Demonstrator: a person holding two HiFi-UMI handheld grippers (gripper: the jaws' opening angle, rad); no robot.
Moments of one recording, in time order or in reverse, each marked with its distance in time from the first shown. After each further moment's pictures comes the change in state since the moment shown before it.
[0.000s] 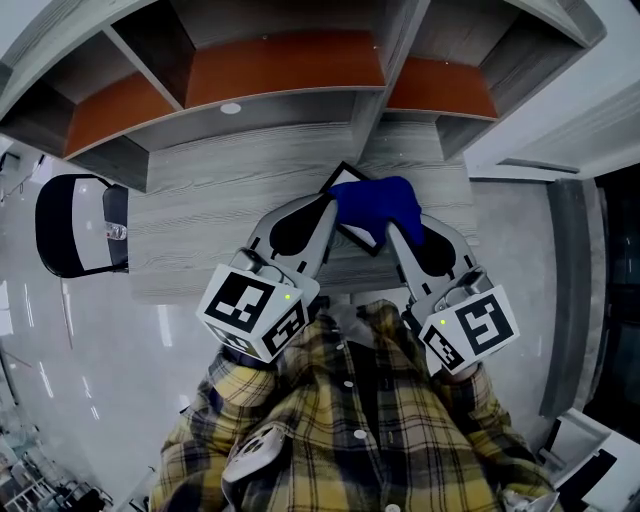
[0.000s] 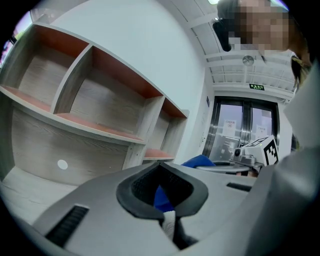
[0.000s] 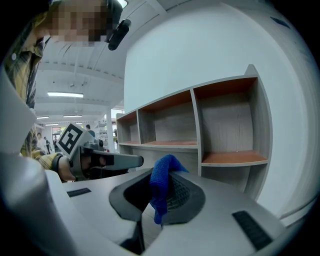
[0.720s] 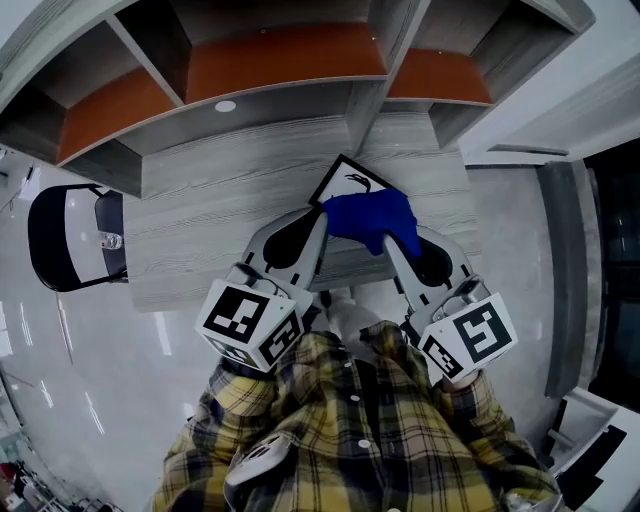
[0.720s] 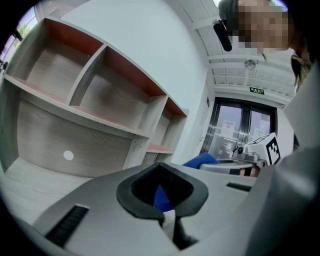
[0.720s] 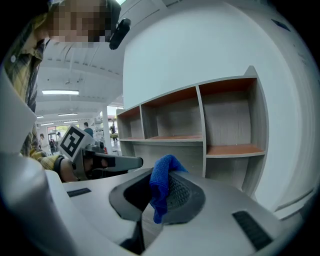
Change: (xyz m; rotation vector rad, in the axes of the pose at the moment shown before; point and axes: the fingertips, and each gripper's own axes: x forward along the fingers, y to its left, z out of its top) left arm -0.034 0.014 -0.023 -0.042 0.033 -0.014; right arm -0.004 0.035 -0.015 0.020 0.047 -0.043
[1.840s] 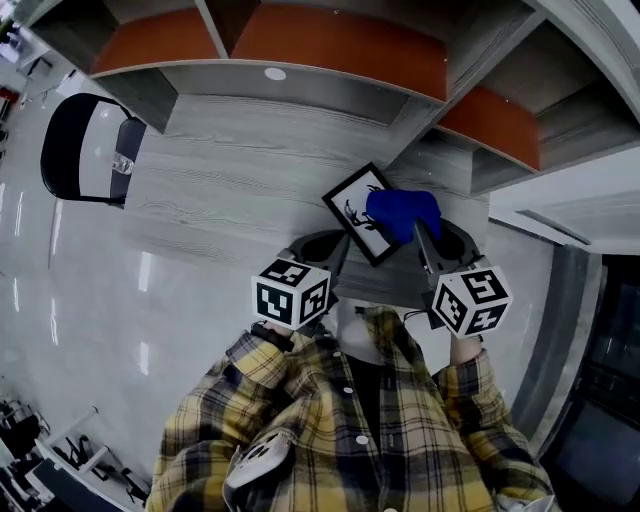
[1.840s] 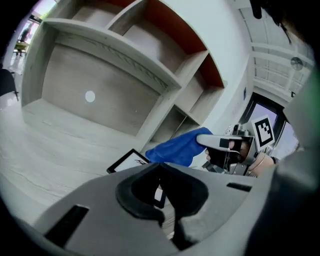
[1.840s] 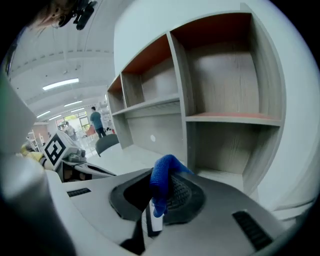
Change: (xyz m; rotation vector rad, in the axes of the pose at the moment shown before) left arm 0.062 0.029 -0.156 -0.290 0.212 0.232; right arm 0.053 -0.115 -0.099 -0.003 0.279 0.118
